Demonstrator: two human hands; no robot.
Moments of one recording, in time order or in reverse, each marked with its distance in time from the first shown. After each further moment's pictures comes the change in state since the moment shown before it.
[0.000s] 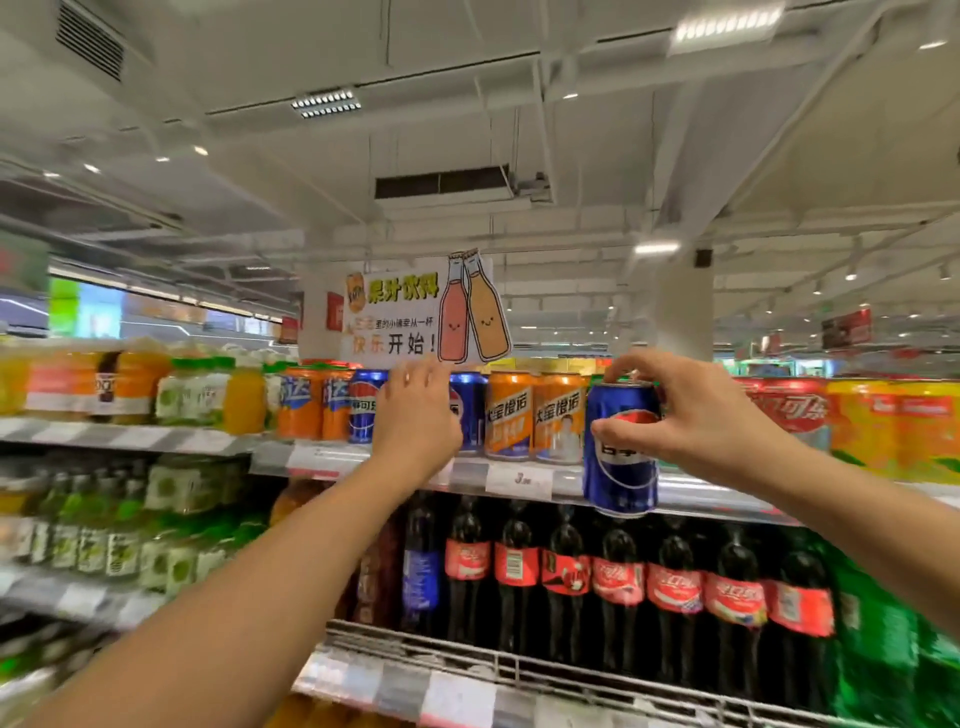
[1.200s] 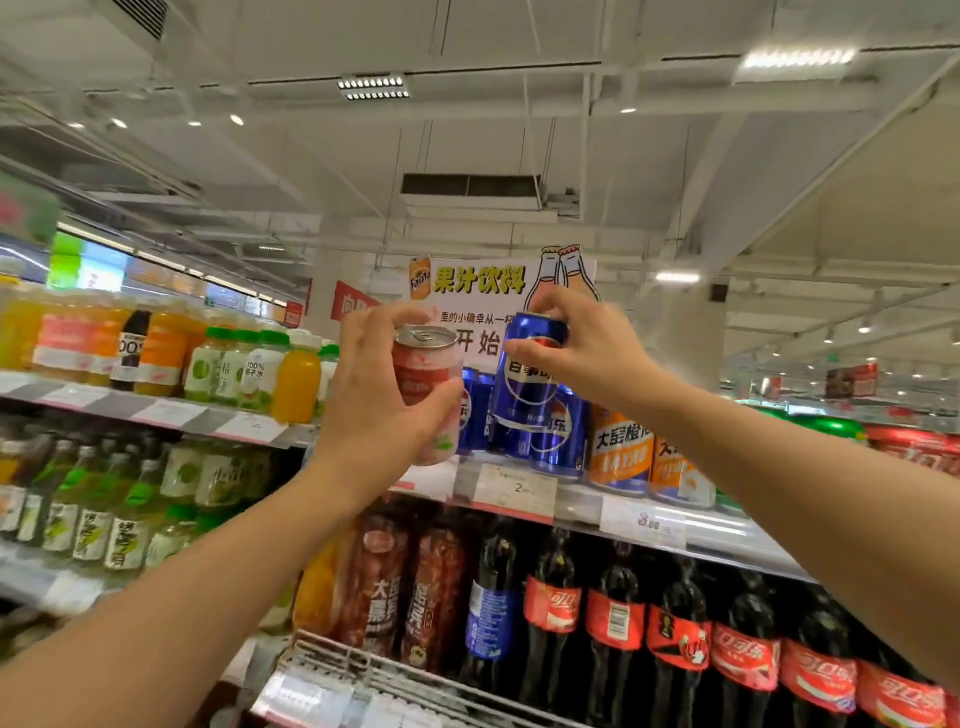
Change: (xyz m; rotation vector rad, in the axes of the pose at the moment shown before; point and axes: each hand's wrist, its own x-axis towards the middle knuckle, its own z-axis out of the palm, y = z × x) left_hand -0.024 -0.129 -0.051 -0.708 0.415 0.064; right_hand 0.178 -0.084 0.152 0.003 0.044 -0.102
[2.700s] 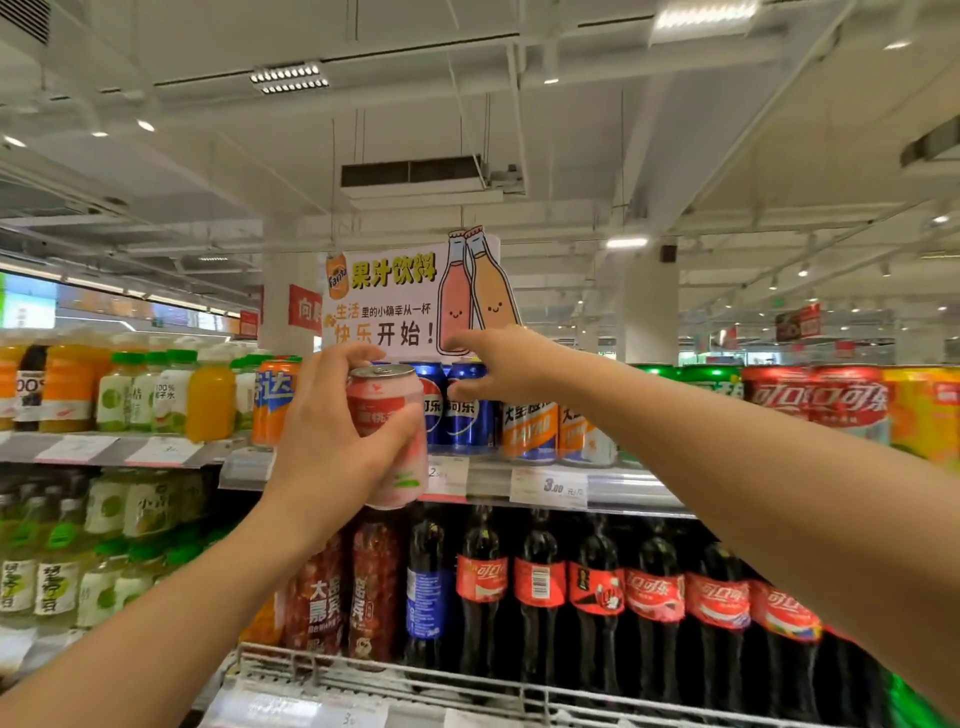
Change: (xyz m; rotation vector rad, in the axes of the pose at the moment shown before) left_hand -0.028 0.043 0.035 0.043 -0.142 -0.098; right_hand -0.011 0.038 -0.009 -0.330 -0.444 0.012
